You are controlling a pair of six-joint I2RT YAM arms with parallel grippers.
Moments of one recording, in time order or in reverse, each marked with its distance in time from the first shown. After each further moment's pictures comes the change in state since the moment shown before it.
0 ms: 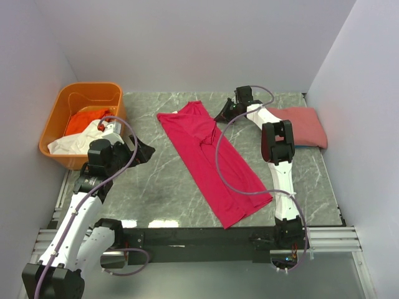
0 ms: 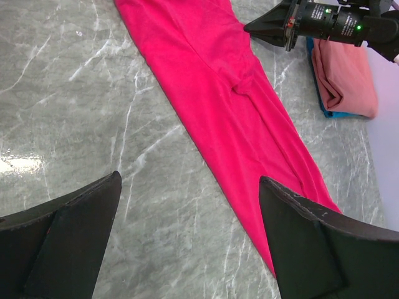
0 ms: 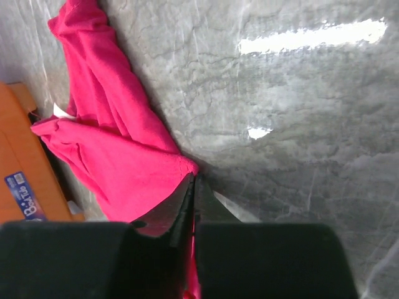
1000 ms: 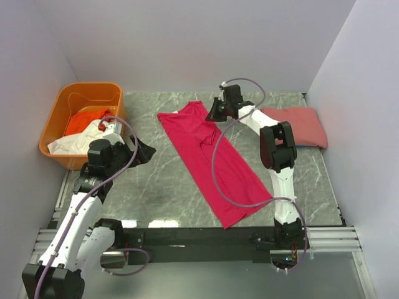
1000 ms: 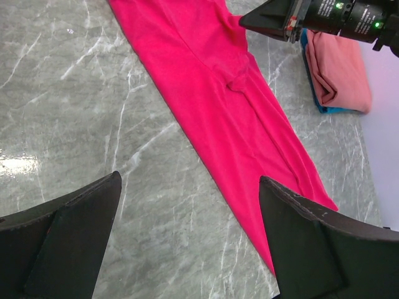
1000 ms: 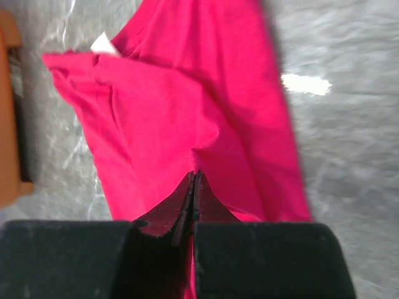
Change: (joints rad) left arm 0.000 -0.002 0.000 0.000 0.024 0.000; right arm 0.117 -0.212 -0.205 0.110 0.117 -0.208
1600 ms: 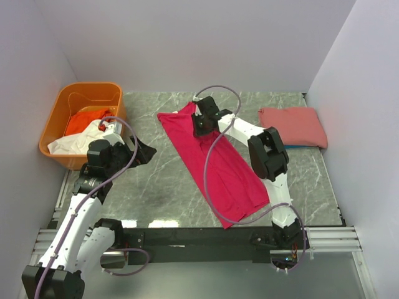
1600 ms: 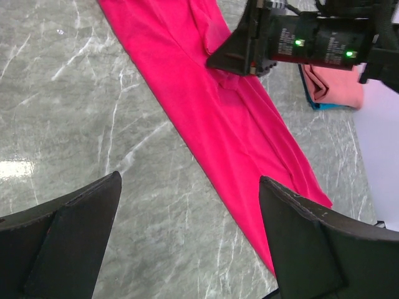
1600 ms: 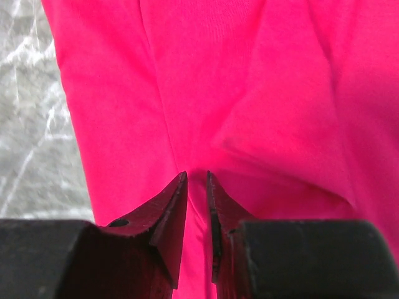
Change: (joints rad) left arm 0.000 -0.011 0.000 0.001 0.023 0.000; right arm 0.236 -0.068 -0.072 -0.127 0.274 -0.241
